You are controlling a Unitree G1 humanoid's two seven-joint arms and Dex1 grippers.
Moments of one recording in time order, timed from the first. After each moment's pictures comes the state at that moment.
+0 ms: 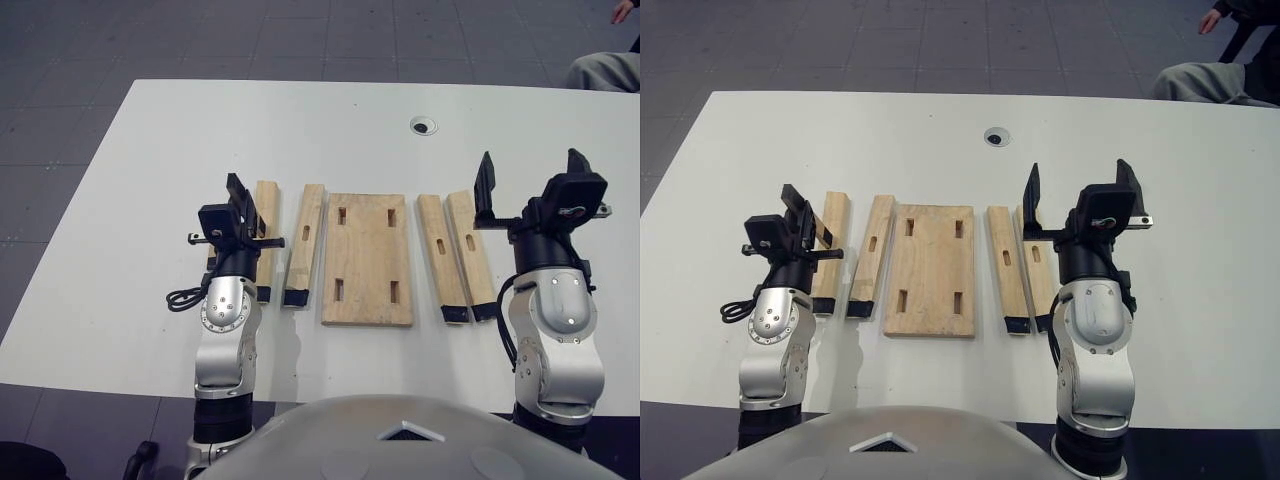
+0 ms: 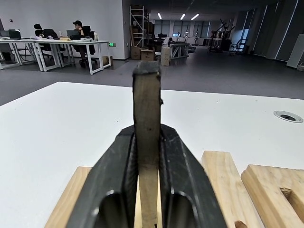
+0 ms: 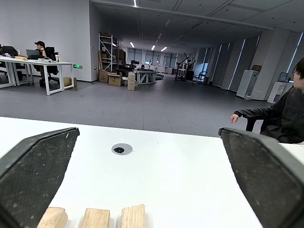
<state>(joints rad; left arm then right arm) 0.24 0.03 0.00 -0.36 -0.07 0.19 0.05 0.18 -0.09 0.00 -0.76 -0.04 0.46 -0.01</state>
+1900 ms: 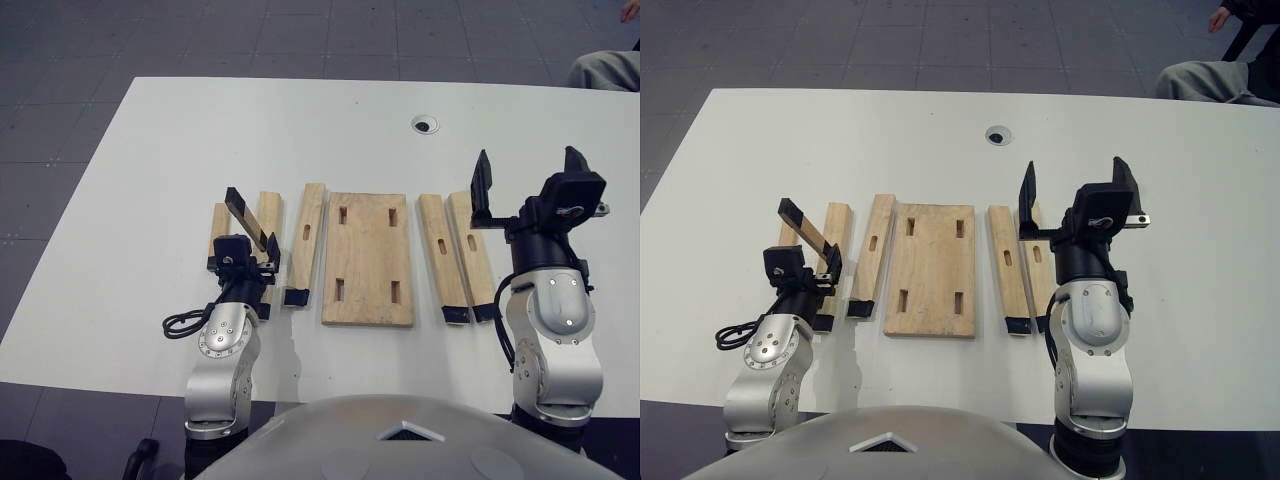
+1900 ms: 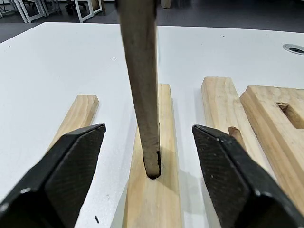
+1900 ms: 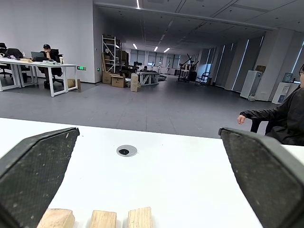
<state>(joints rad) 0.38 0.04 -0.03 -0.59 -0.04 0.52 0.03 0.18 -0.08 0.02 -0.78 -0.04 0.46 -0.01</state>
